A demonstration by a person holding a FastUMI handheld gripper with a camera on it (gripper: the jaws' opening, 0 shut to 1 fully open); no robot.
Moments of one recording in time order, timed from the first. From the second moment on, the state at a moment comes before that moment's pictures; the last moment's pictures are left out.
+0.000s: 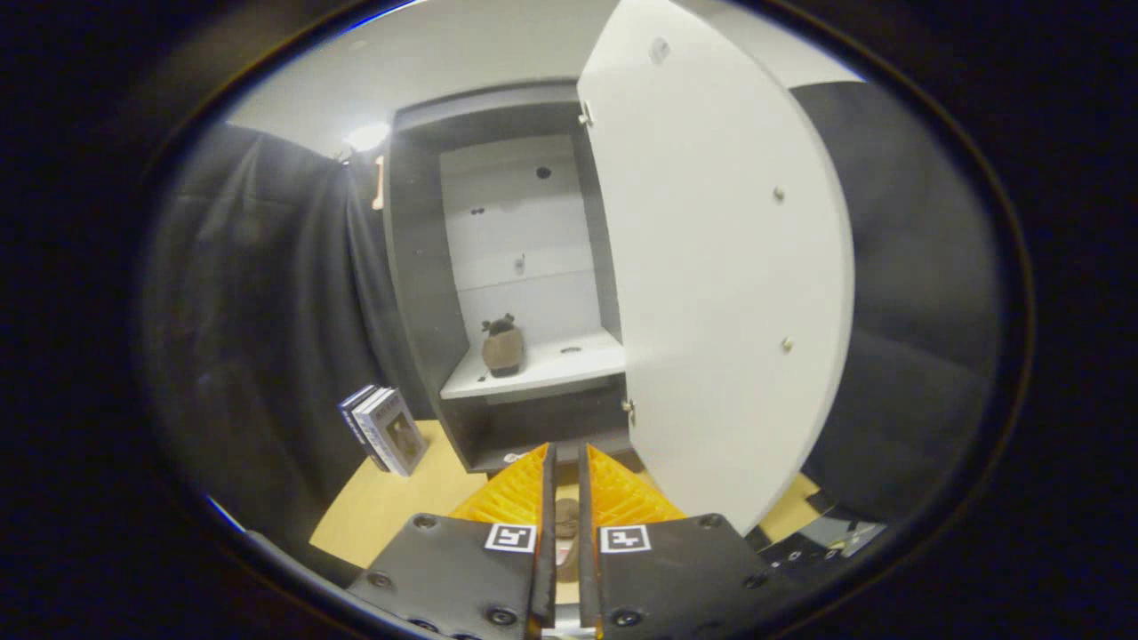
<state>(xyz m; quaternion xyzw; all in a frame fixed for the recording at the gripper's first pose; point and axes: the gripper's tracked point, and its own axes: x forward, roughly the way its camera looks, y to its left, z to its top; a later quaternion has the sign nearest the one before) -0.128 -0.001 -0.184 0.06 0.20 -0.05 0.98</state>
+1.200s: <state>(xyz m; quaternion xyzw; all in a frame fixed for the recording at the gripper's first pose) -0.060 0.063 -0.560 0.02 0.43 -0.09 0.90</state>
